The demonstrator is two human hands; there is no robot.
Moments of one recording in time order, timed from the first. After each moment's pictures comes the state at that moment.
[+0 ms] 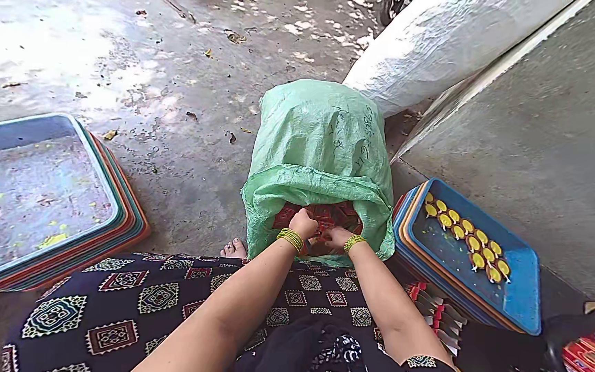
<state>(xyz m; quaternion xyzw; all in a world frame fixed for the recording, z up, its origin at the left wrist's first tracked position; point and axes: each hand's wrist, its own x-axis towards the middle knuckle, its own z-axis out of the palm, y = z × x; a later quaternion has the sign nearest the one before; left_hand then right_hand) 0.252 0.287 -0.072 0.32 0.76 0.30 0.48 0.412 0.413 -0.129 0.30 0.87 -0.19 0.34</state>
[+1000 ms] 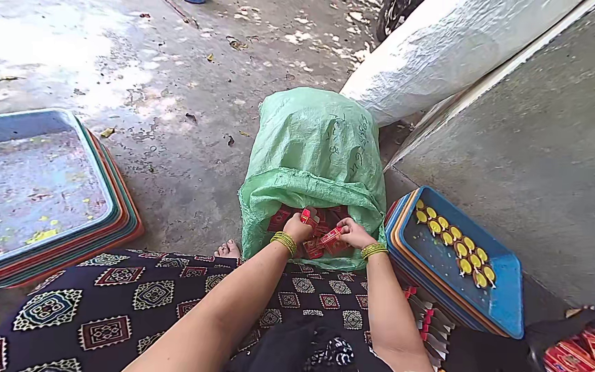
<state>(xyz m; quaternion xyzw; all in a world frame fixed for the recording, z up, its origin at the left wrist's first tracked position) 0.254 0.287 -0.097 0.27 0.73 0.37 0.50 0.451 0.416 -0.058 0.48 0.77 -0.42 0.08</state>
